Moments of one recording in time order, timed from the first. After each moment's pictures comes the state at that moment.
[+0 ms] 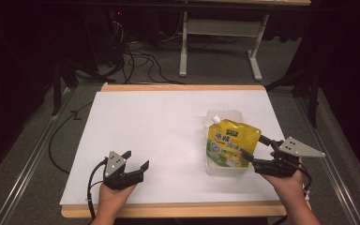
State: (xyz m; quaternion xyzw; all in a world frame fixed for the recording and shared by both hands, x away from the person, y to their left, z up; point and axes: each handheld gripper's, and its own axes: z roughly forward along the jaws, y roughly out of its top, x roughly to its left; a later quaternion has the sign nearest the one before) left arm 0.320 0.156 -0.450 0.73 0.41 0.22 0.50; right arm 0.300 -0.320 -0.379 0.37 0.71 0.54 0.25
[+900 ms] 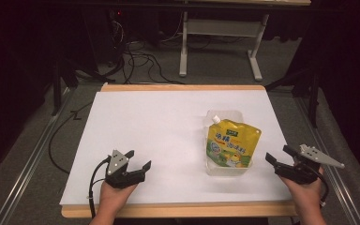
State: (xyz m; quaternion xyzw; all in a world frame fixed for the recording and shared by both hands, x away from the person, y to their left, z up) left arm 0.327 0.152 -0.452 0.75 0.39 0.21 0.49; right arm 0.295 -0.392 -0.433 0.51 0.66 0.48 0.27
